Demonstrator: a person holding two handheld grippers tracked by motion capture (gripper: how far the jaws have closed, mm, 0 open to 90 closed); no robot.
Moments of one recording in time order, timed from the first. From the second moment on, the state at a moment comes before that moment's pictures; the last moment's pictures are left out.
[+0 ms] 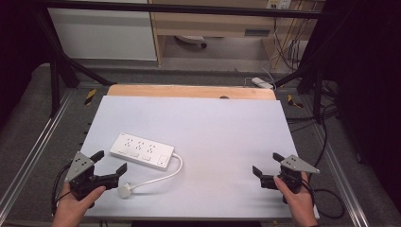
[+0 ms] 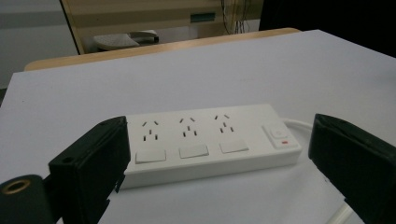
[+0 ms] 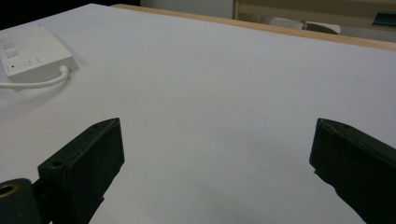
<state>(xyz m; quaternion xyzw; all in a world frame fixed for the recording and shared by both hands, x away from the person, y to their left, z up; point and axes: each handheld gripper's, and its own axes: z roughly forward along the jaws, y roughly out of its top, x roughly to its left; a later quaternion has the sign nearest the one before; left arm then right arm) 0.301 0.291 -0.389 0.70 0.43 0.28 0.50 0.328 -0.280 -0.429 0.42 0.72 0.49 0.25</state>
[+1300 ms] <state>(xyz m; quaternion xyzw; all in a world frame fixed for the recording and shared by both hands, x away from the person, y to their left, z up) 0.316 0.287 -0.359 0.69 0.41 0.29 0.52 0.329 -0.279 -0.427 0.42 0.72 0.50 0.25</state>
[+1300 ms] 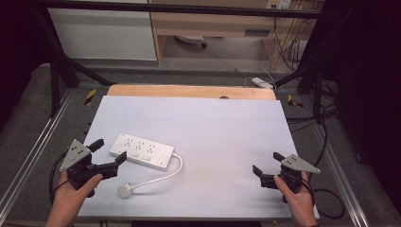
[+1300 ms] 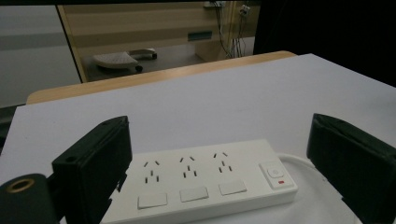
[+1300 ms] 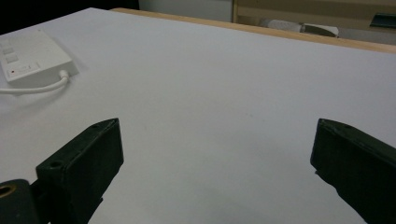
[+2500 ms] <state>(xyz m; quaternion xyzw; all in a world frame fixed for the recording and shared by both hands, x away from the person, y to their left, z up) 0.341 0.286 -0.354 0.70 0.42 0.29 0.51 0.329 -0.279 -0.427 0.42 0.71 0.49 0.25</state>
